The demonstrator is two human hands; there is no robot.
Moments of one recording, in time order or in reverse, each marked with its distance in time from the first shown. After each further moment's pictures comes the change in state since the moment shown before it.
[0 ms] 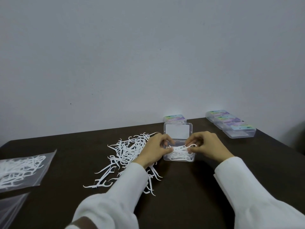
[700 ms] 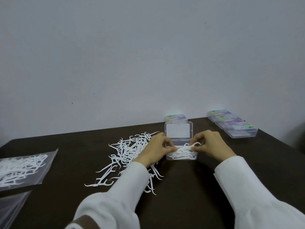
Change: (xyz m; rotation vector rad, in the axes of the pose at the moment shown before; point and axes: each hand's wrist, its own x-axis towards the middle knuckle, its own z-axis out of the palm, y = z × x) left_hand -0.001 0.006 -0.003 0.080 -0.046 -0.002; right_hand 0.000 -0.003 -0.004 -0.126 0.030 0.064
